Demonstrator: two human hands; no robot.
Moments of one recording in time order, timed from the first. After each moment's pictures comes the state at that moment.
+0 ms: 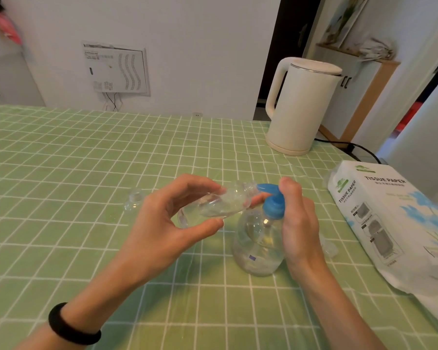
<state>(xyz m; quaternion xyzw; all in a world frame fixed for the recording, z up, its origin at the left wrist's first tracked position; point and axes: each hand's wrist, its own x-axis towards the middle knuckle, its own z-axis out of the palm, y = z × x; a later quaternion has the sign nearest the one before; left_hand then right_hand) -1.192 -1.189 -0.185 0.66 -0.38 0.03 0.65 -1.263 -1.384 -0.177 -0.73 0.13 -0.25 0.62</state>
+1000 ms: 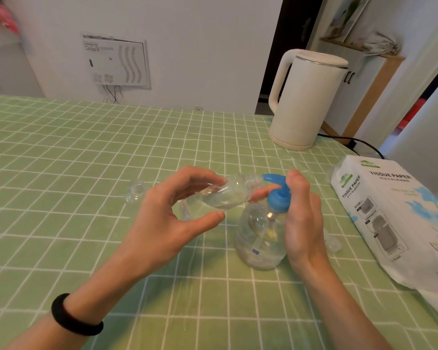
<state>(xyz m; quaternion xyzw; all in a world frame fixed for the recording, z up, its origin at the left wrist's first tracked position) -1.191 -1.187 -0.187 0.69 -0.38 0.05 0.61 -1.263 -1.378 -0.175 -0.74 0.14 -0.29 0.59</state>
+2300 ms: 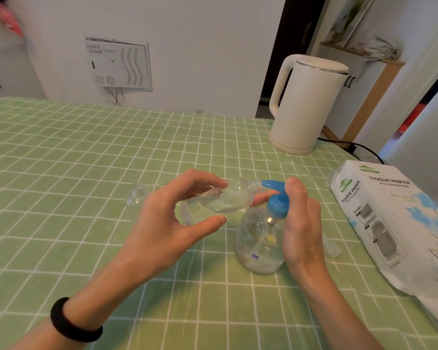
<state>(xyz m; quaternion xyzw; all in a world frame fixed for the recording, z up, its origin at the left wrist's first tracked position) -1.193 -1.187 -0.184 0.71 -0.39 0.08 0.58 -1.263 -1.379 -0.178 -0.75 0.14 -0.30 0.58</state>
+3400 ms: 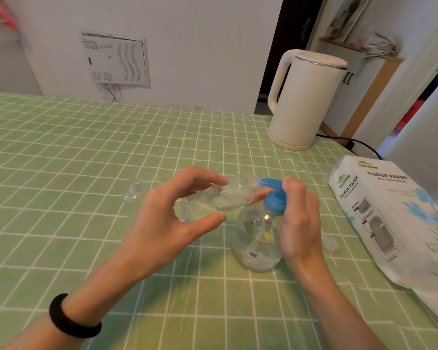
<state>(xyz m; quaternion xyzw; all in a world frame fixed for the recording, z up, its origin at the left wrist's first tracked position) -1.196 -1.188 -0.184 0.71 -0.39 0.07 0.58 -1.263 -1.380 -0.180 -0.75 0.10 -0.31 0.58</state>
